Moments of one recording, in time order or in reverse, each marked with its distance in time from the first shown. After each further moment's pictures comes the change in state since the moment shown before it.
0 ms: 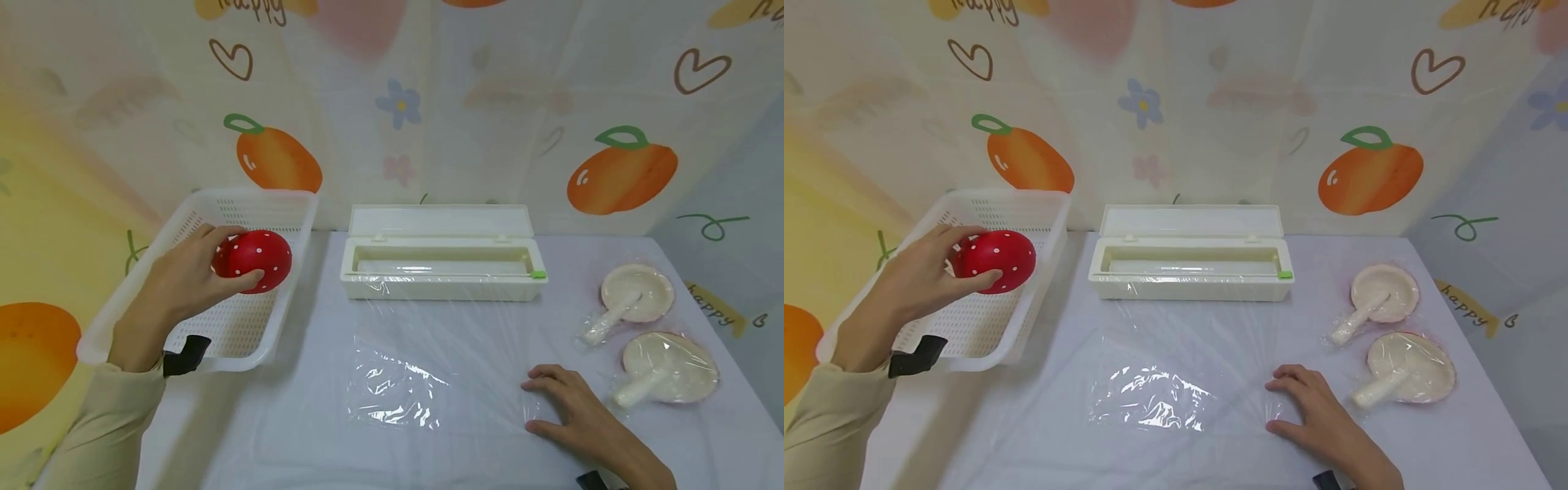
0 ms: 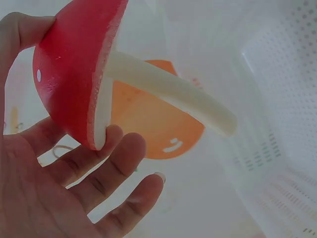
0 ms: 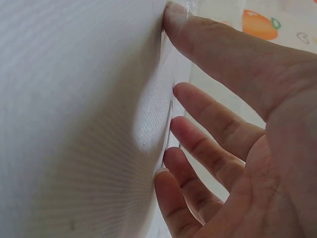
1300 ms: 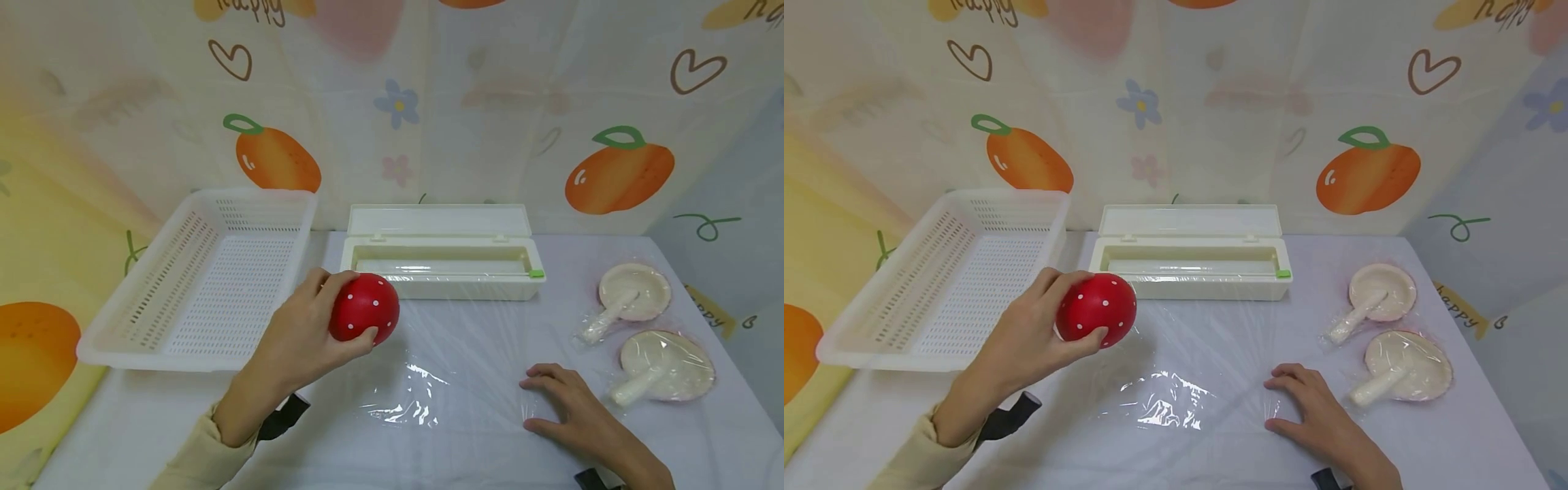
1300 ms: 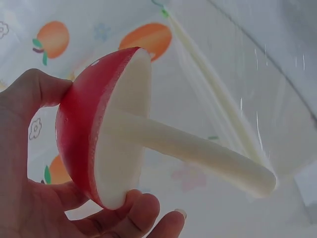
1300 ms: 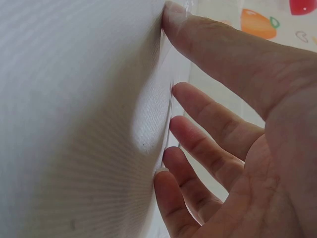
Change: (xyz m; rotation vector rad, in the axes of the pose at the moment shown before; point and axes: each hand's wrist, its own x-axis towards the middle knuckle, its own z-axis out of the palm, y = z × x) left_hand -0.038 0.147 0.050 -0.206 0.052 0.092; right_hand 0.001 -0.003 -0.001 0.009 -0.007 0.028
